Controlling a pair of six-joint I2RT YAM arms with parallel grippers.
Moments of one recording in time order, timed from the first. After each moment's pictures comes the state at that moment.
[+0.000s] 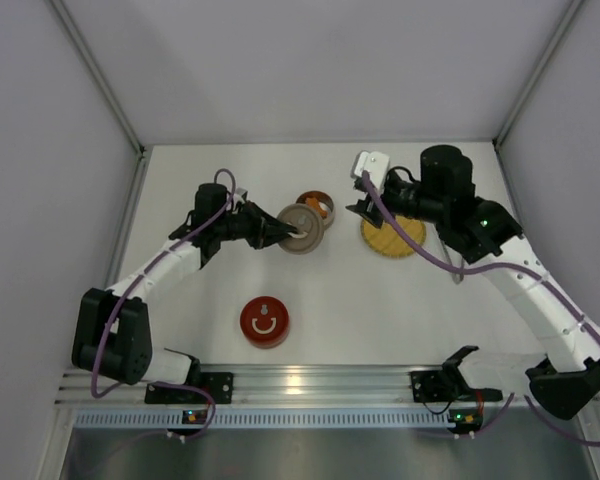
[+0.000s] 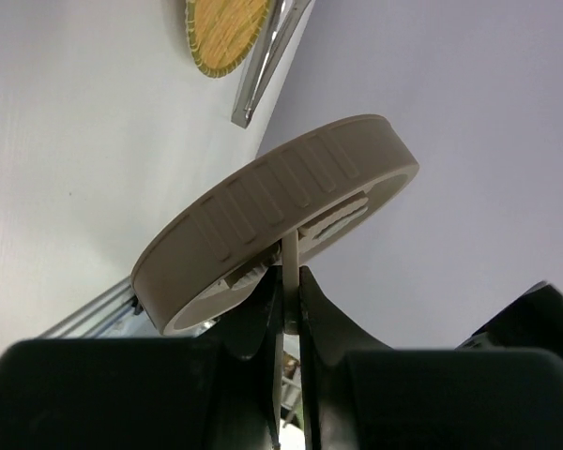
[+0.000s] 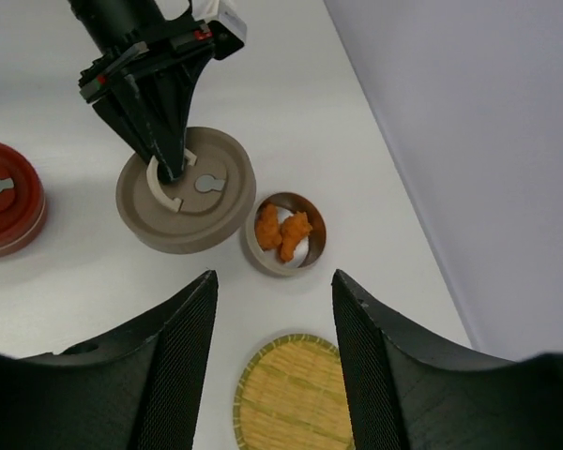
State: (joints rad) left arm -0.30 1.40 0.91 -0.04 0.77 -1.38; right arm 0.57 1.17 1.41 -0.57 -0.40 -0.60
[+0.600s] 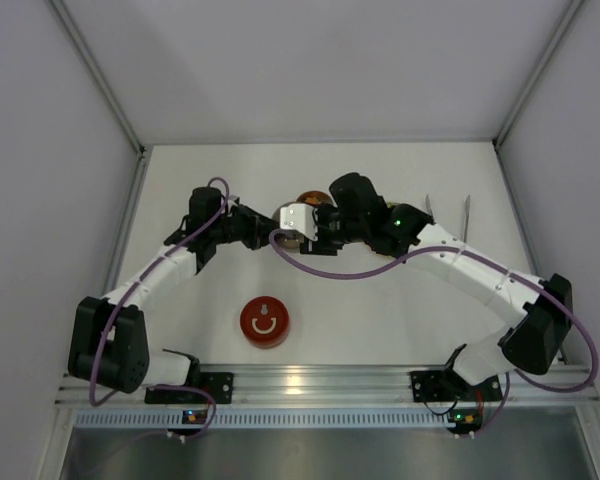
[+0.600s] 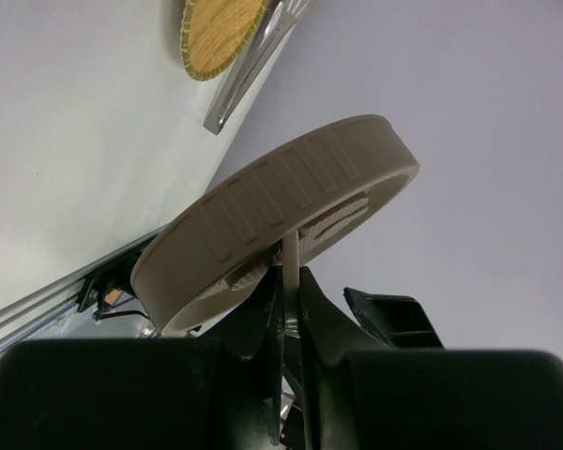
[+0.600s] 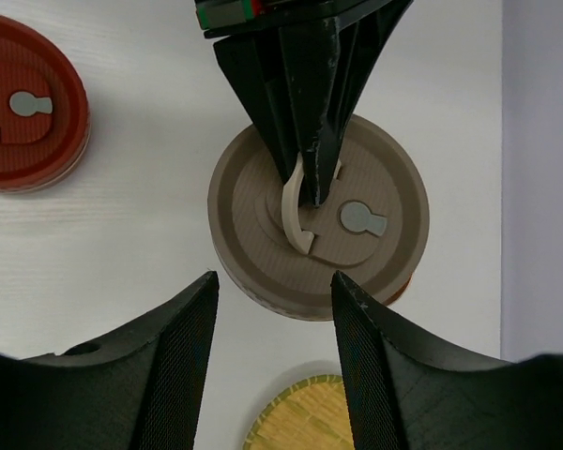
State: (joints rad) left arm -0.27 1.35 0.85 0.00 0.75 -1.58; right arm 0.85 1.44 1.38 -0.57 -0.27 -0.79
